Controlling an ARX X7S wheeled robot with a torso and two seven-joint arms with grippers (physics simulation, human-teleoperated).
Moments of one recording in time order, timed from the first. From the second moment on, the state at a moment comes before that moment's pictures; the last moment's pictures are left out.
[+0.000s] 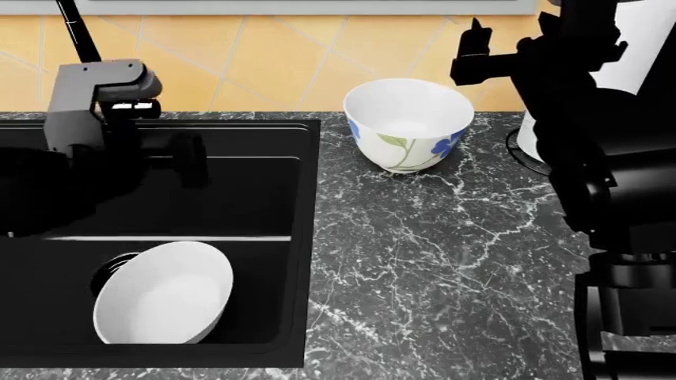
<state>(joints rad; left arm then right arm) -1.19 -0.74 0.45 -0.14 -1.50 -1.13 -0.58 1.17 0.34 -0.22 0.27 0.38 0.64 0.05</state>
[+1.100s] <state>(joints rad) -1.66 -0.14 0.77 -0.97 -1.10 -0.85 -0.07 1.21 0.38 -0.20 0.20 0.42 0.70 0.07</state>
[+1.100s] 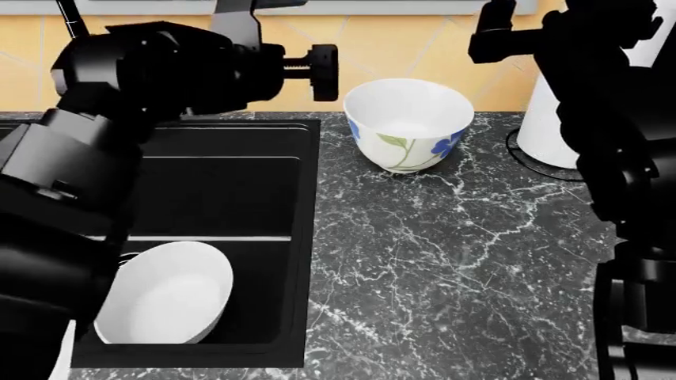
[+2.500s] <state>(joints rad) -1.73 0.00 1.60 -1.13 -1.80 -0.35 -0.05 1.25 0.40 -0.20 0.21 0.43 0.71 0.06</state>
